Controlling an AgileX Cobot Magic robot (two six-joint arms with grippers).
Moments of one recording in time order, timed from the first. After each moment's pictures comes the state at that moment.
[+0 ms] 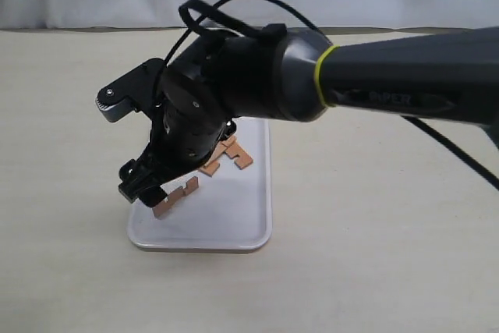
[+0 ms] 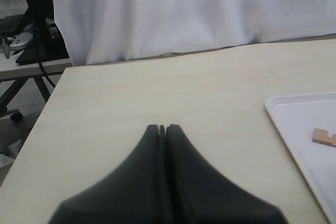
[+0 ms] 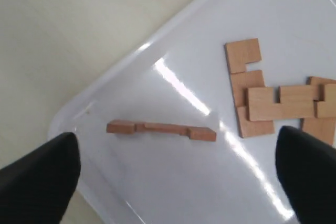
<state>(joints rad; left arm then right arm) -0.02 0.00 0.00 0.04 0.28 0.07 0.60 2.04 -1.51 -0.15 0.71 0.16</state>
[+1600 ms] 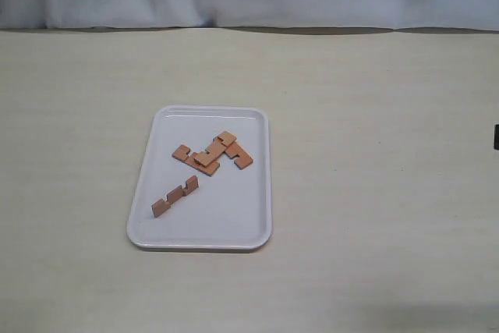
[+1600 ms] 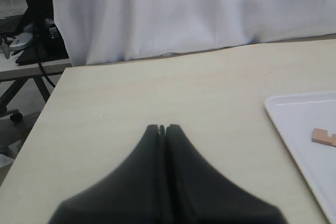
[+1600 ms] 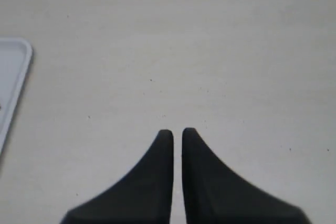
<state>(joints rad) -0.02 0.00 0.00 0.04 0.28 0.07 -0.26 0.81 -0.56 -0.01 0.54 0.07</state>
